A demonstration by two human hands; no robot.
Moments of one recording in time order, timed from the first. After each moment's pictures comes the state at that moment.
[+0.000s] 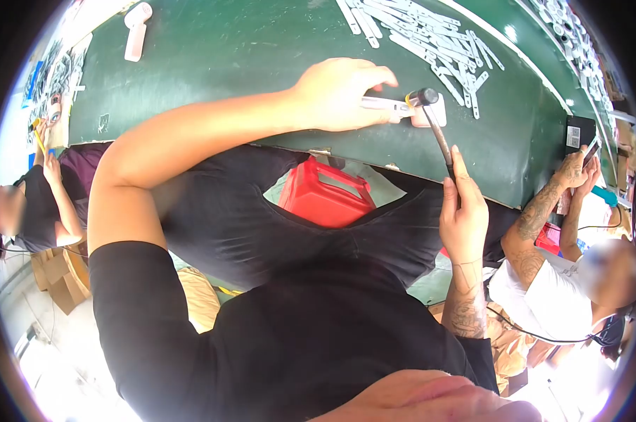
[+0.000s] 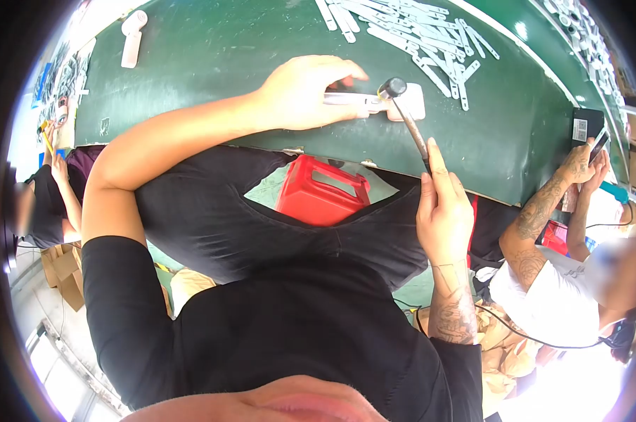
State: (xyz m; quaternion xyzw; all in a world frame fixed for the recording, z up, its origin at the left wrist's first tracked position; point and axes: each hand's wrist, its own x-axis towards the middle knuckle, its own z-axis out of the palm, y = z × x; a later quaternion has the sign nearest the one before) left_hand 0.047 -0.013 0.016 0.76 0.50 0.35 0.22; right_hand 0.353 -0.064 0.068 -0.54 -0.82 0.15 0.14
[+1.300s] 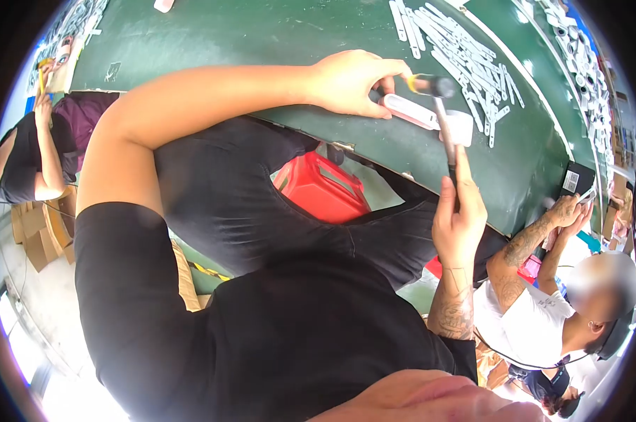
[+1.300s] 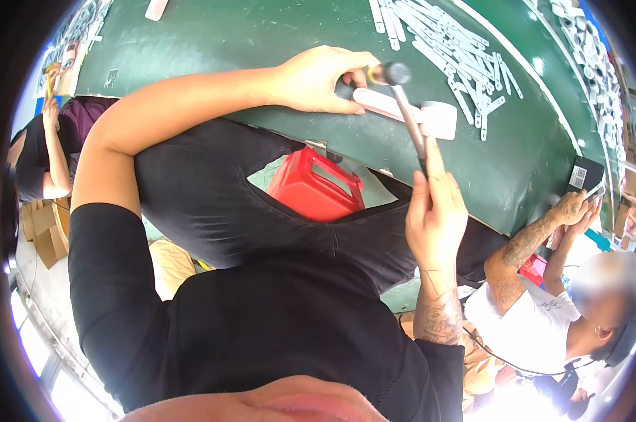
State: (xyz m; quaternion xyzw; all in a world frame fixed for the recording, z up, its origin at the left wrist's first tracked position) left_hand 0.002 -0.013 -0.009 0.77 0.47 0.33 0.28; right_hand 0.305 -0.053 0.074 -0.41 -0.87 0.16 0.21
